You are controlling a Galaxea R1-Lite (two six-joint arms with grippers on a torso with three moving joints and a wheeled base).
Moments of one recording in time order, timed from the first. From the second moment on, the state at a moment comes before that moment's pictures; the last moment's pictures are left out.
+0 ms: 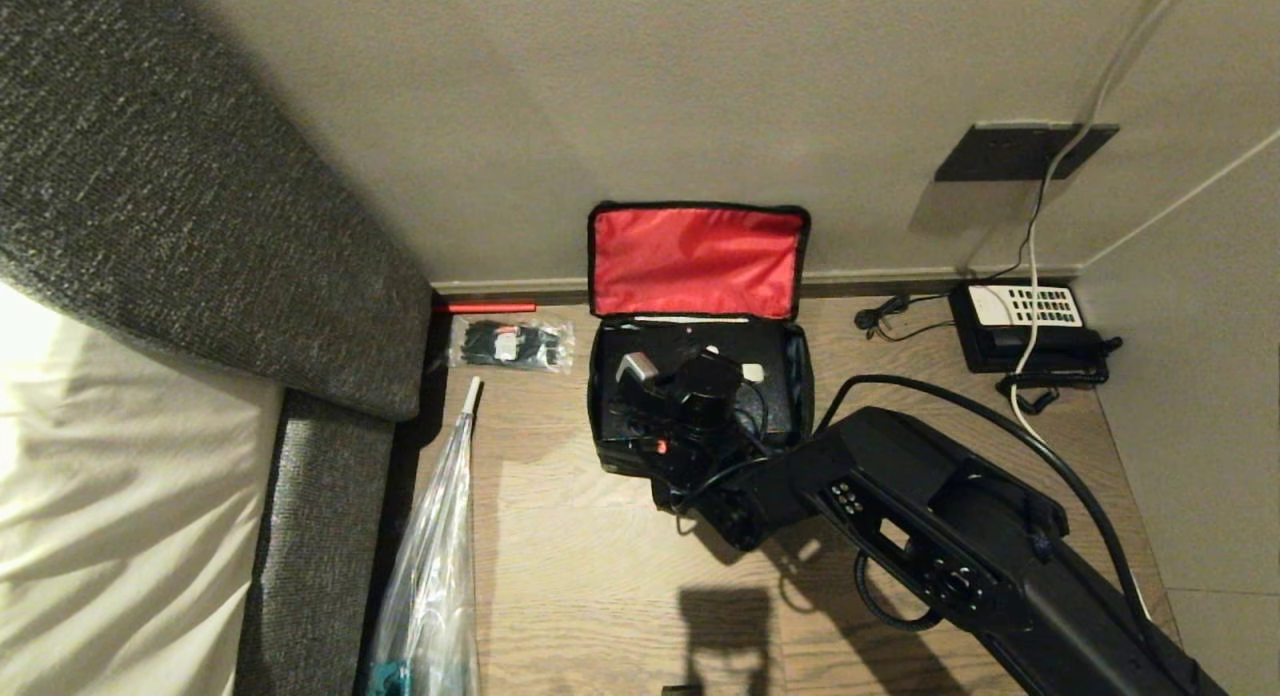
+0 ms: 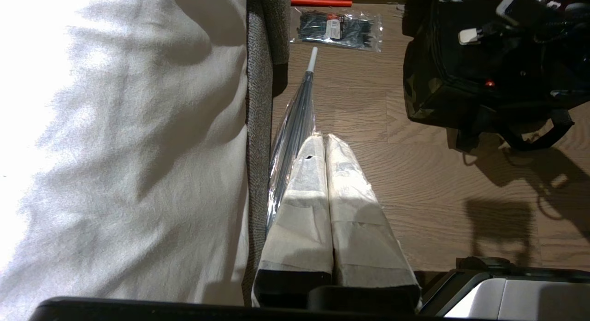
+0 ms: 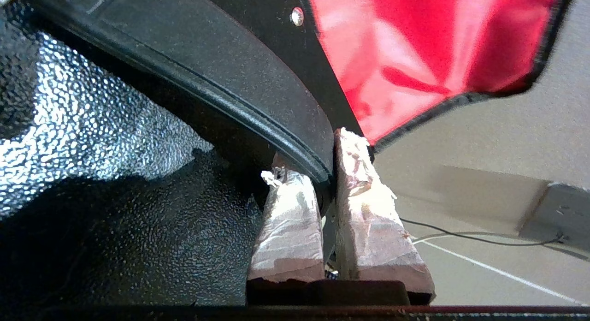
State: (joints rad) left arm 0.00 0.00 0.00 0.01 0.01 0.00; right arm 0.69 2.72 -1.81 -1.10 -0.87 -1.33
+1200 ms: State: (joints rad) left arm 0.00 0.00 0.00 0.01 0.01 0.00; right arm 0.72 2.56 -1.74 -1.08 -0.89 -1.25
